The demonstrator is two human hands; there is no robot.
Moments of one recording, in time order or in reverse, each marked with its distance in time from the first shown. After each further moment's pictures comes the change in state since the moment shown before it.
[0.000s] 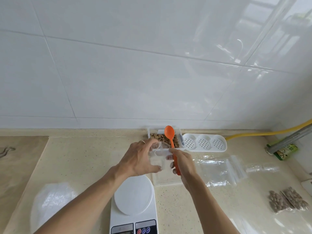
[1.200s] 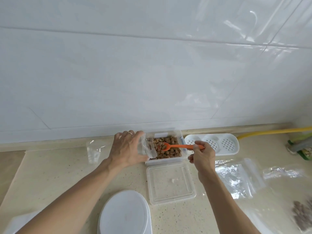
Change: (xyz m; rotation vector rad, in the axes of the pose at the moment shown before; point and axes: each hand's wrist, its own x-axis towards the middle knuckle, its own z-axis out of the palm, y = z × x) left_hand 0.093 -0.061 0.016 0.460 -0.008 -0.194; right_hand 0.115 0.003 -0.049 0.035 0.376 -0.032
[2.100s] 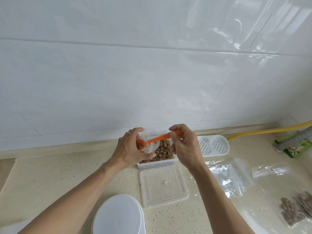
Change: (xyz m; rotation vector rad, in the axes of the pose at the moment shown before) left_hand 0.008 0.025 -0.007 -0.597 0.012 -0.029; right_hand -0.037 -0.064 0.001 -0.053 -0.338 -0.432
